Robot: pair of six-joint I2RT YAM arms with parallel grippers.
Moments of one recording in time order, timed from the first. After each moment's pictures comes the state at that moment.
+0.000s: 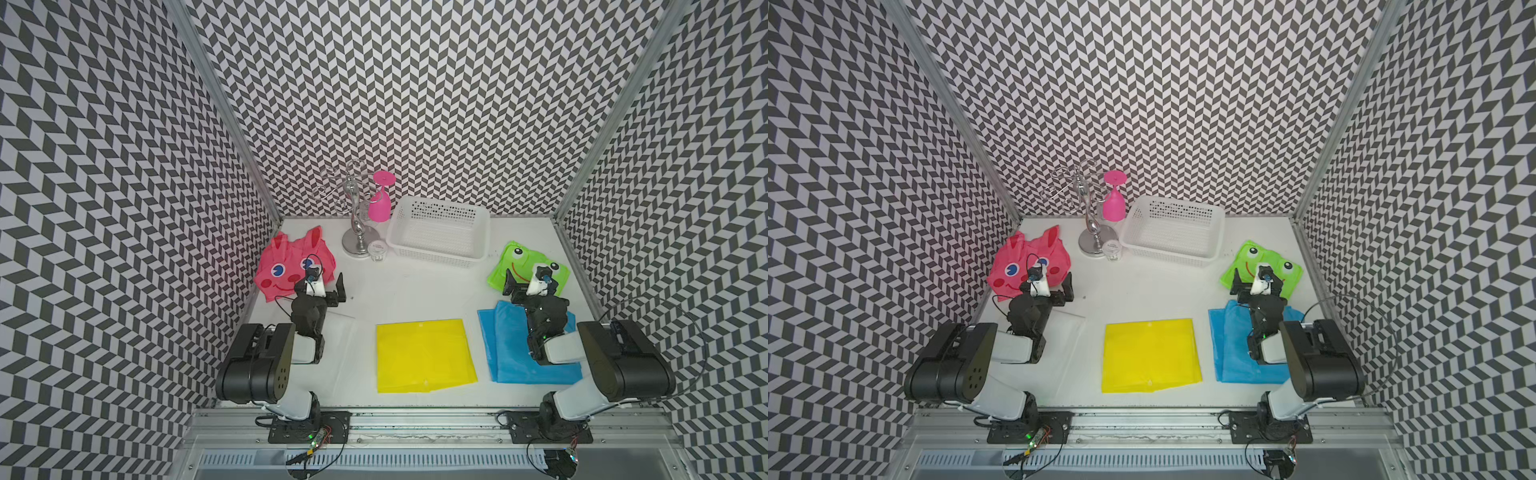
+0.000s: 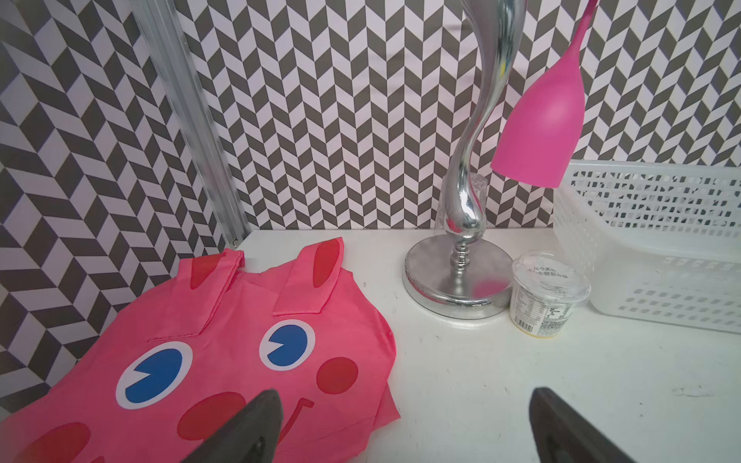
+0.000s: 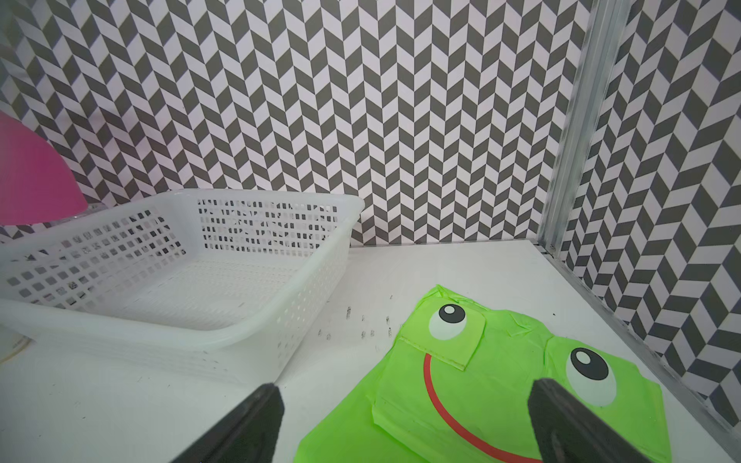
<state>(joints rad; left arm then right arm) -0.01 1.55 0.26 1.20 0.01 0.01 0.04 1.56 0.24 1.29 0.08 0.03</state>
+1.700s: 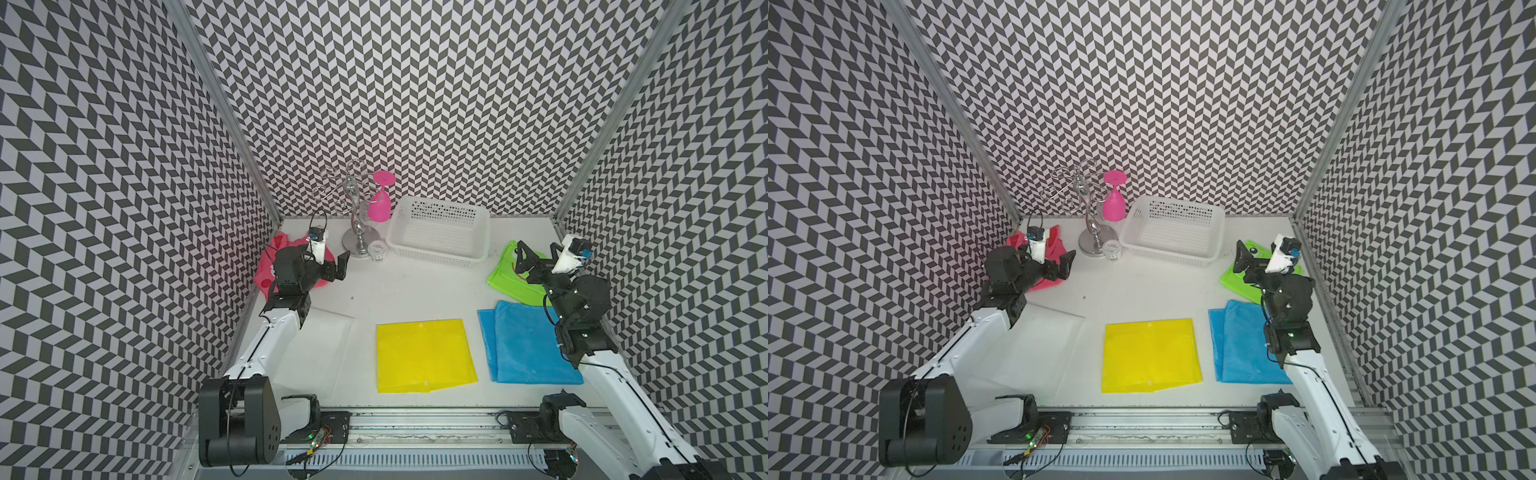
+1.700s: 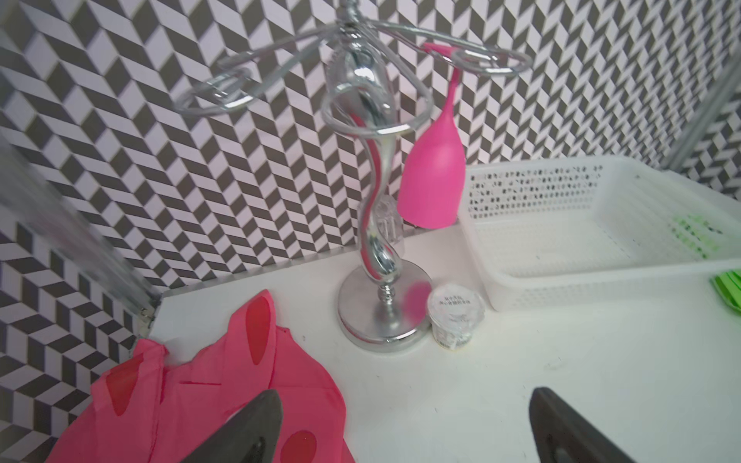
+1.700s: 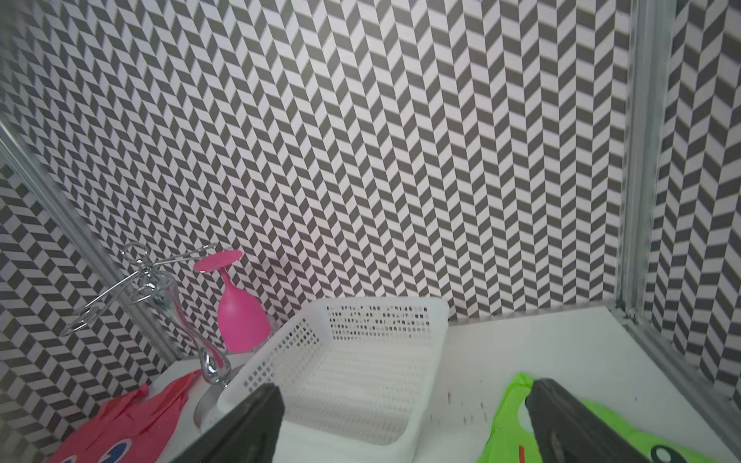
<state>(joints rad) 0.03 1.21 0.77 0.09 0.38 0.20 0.07 0.89 0.59 0.30 -0.08 0.29</state>
